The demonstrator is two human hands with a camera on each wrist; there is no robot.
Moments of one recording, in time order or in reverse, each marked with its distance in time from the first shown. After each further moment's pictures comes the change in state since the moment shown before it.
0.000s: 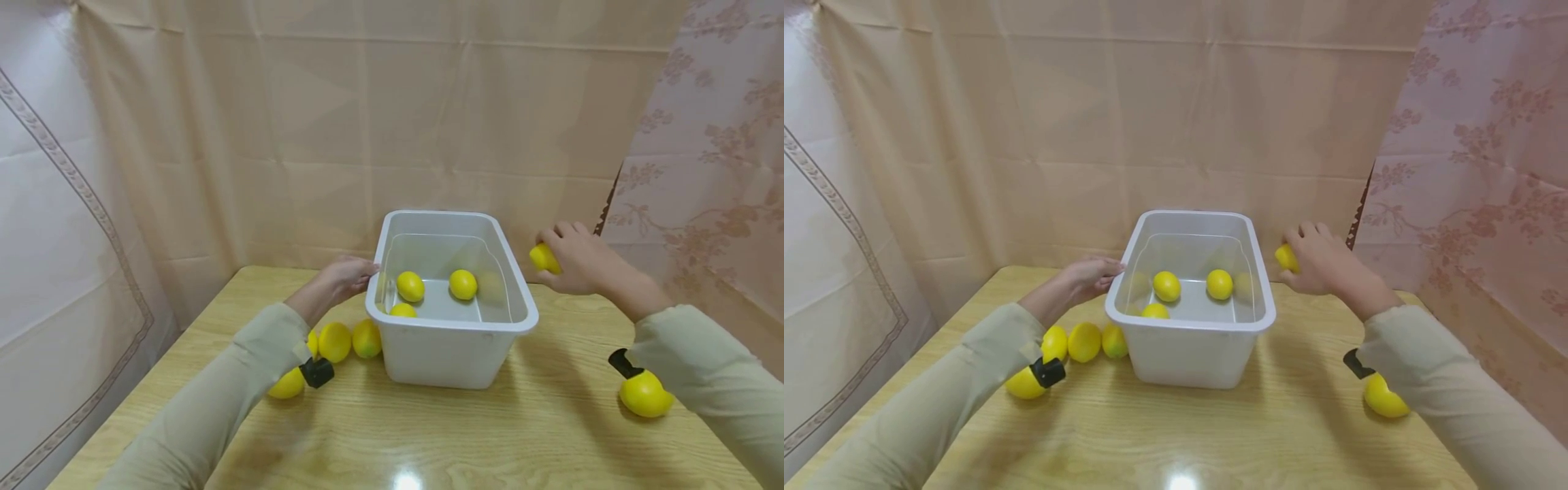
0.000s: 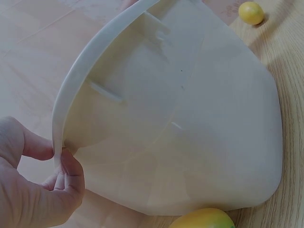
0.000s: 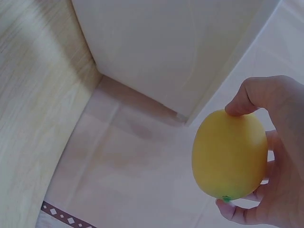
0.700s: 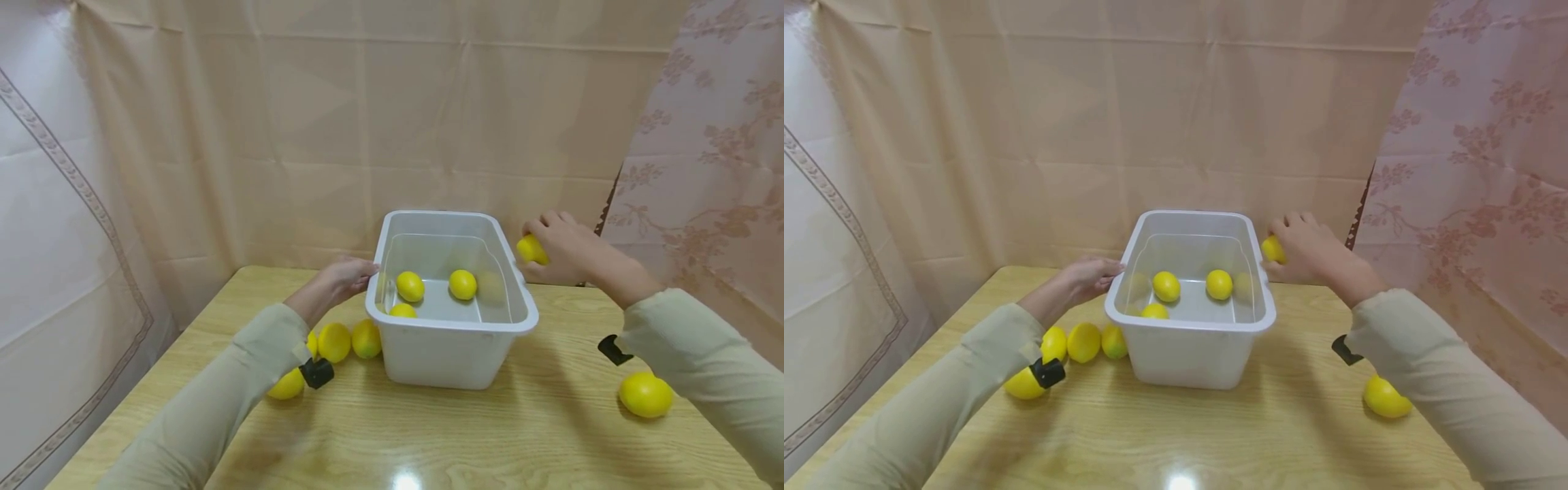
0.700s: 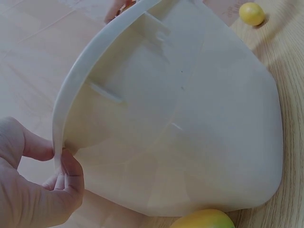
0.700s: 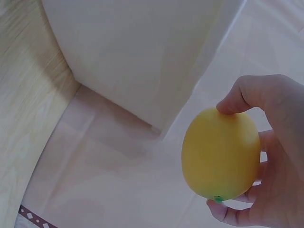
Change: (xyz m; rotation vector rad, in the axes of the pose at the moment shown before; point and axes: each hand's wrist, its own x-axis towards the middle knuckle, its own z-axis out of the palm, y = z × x) left_hand -0.002 0.000 -0.001 -0.032 0.010 0.000; right_hand 0.015 -0.018 -0.020 0.017 -0.053 0.013
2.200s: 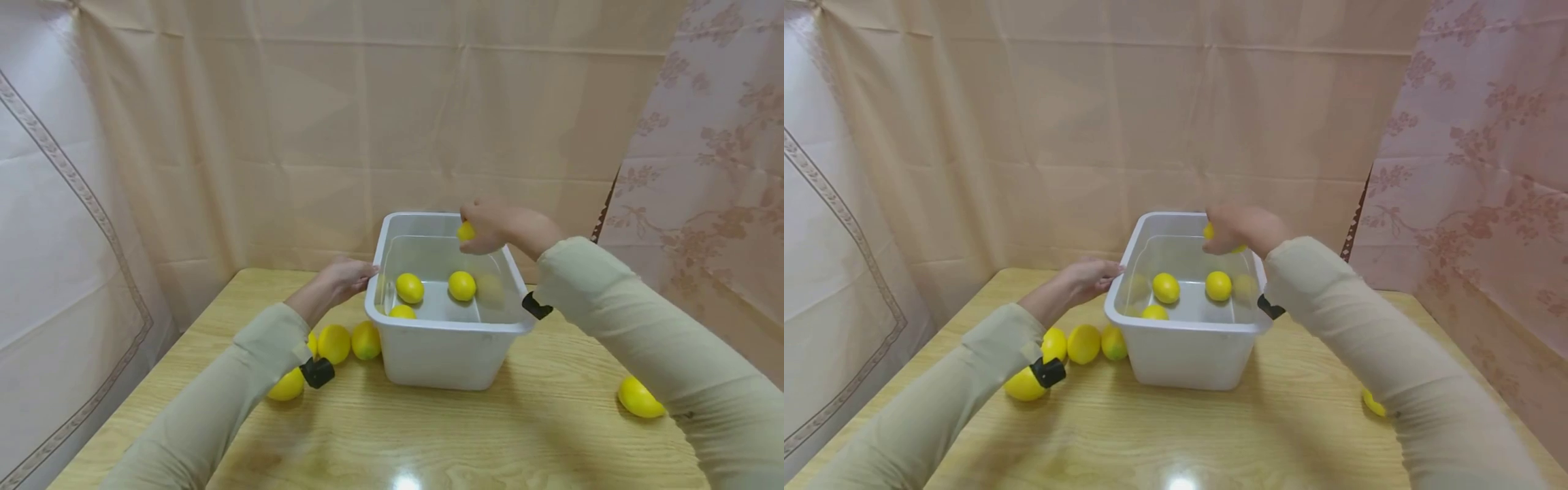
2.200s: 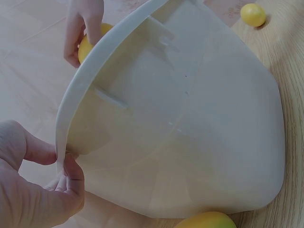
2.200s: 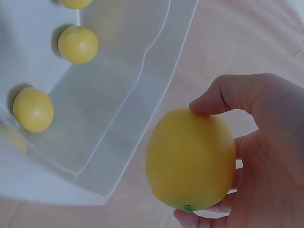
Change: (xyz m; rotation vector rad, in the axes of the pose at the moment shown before) left_hand 0.002 0.002 0.002 0.011 0.023 0.003; right_hand 0.077 -0.067 -0.032 0.006 -0.307 -0.004
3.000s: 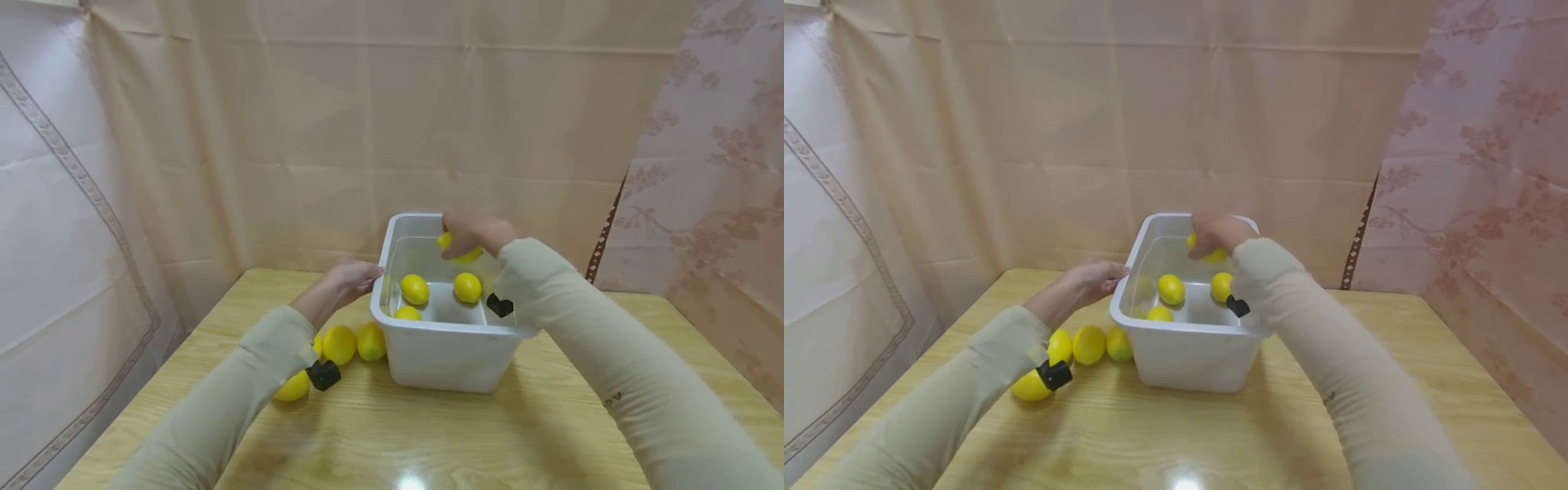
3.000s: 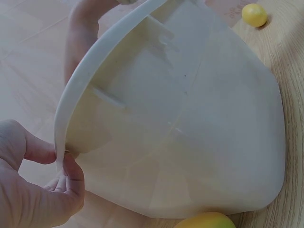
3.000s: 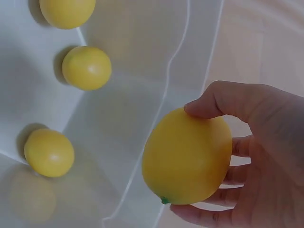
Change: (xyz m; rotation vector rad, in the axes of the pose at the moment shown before) left_hand -0.002 -0.002 -0.001 -0.052 0.001 0.016; right_hand 0.051 -0.015 0.022 0.127 -0.062 0.034
